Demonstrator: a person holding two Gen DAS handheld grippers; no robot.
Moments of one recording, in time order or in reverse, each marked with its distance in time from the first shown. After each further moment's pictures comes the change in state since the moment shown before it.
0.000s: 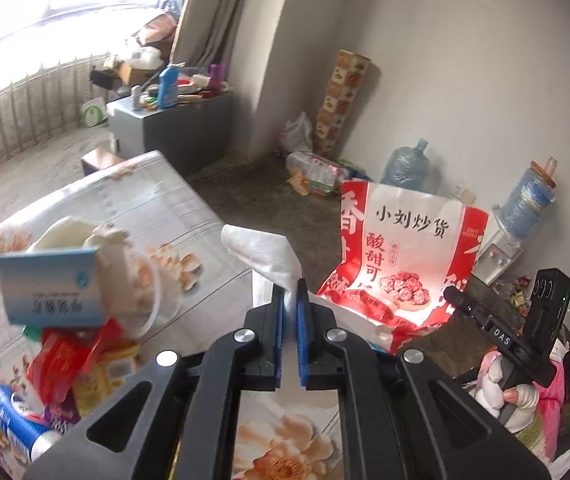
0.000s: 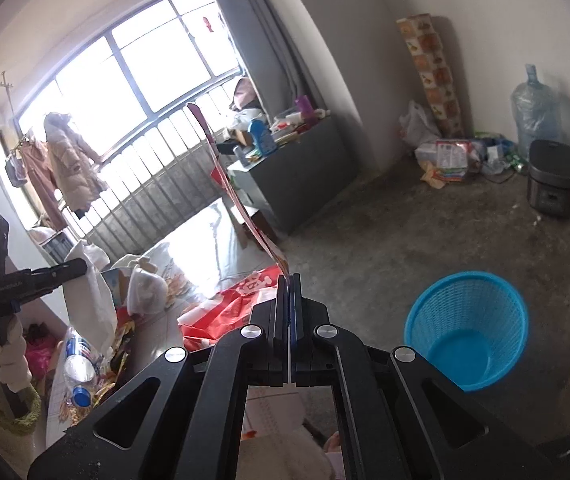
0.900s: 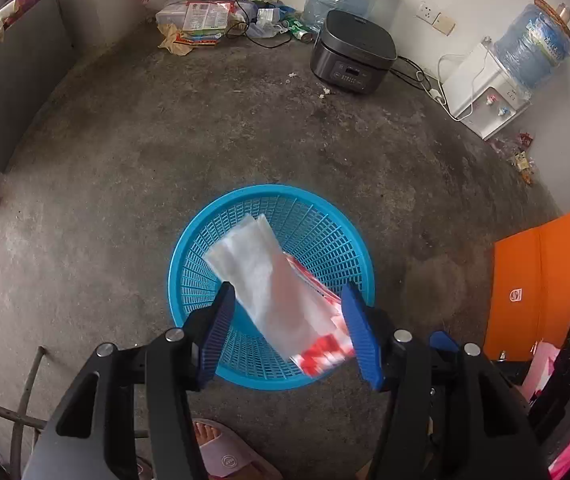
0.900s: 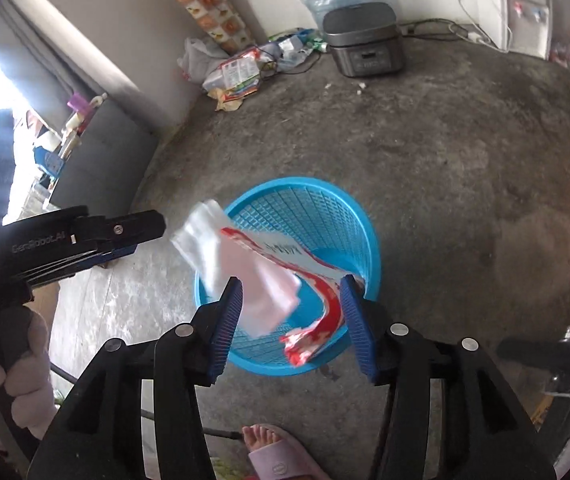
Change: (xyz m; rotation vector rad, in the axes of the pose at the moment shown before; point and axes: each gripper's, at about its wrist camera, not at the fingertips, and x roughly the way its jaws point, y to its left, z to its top) left arm 0.426 -0.197 -0.020 0.226 0.588 -0.109; right arm 0.085 -0.230 -0.073 0.519 0.190 -0.474
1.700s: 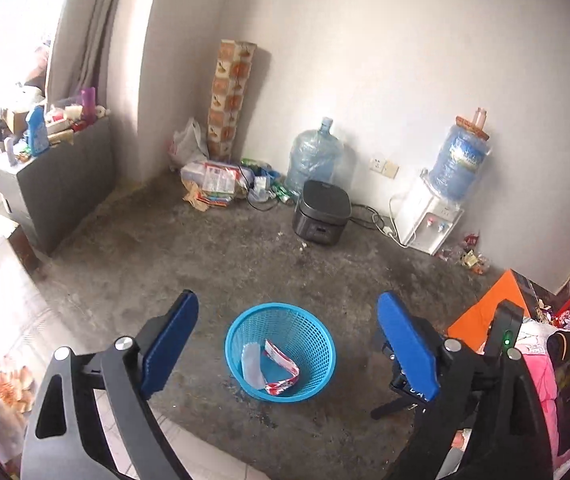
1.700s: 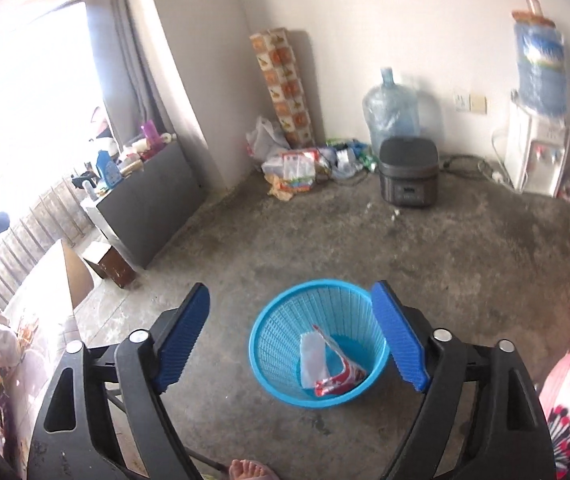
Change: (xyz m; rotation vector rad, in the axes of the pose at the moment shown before) left arm -0.304 0.035 -0.131 0.038 -0.602 -0.048; right arm -0.146 0.111 -0.039 -0.341 -0.403 0.016
